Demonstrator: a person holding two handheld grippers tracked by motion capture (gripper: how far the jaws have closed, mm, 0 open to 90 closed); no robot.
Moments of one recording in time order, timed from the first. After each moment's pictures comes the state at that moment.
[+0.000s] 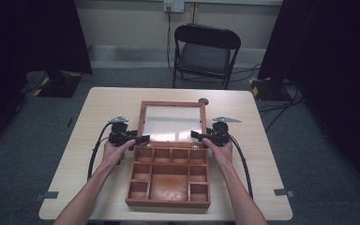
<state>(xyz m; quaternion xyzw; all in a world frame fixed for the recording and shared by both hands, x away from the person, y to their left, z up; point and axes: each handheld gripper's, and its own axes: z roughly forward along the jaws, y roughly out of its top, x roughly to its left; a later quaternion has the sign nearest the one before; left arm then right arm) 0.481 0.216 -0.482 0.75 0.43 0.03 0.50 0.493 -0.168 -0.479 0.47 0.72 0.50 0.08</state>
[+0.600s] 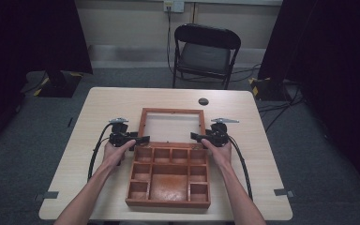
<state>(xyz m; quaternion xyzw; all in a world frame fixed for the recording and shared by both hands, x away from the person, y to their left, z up) 0.484 0.217 -0.489 0.74 0.46 0.01 0.49 0.496 -0.167 -0.487 0.49 0.73 0.47 0.07</state>
